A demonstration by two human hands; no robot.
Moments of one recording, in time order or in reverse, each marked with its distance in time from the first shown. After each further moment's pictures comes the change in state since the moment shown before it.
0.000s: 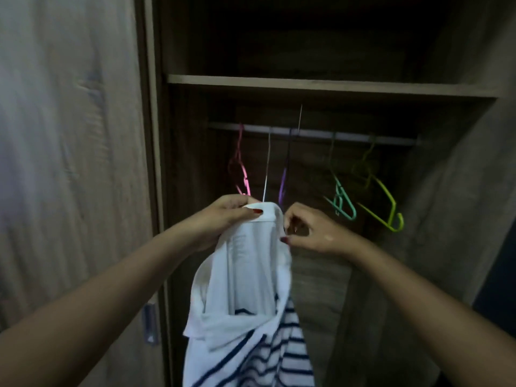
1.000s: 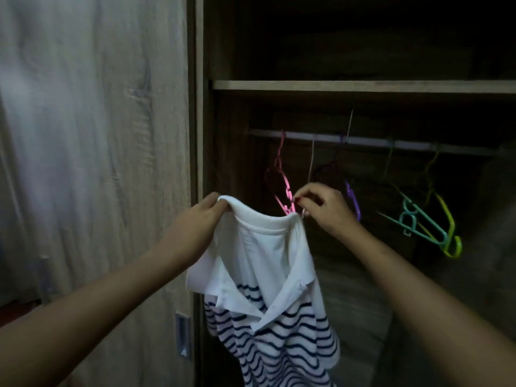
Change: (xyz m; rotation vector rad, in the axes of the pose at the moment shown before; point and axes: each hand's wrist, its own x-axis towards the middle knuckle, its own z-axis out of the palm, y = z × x) left_hand -0.036 -0.038 -0.100 1.472 0.488 0.342; right_hand 0.103 -0.009 0.028 0.170 0.370 0.114
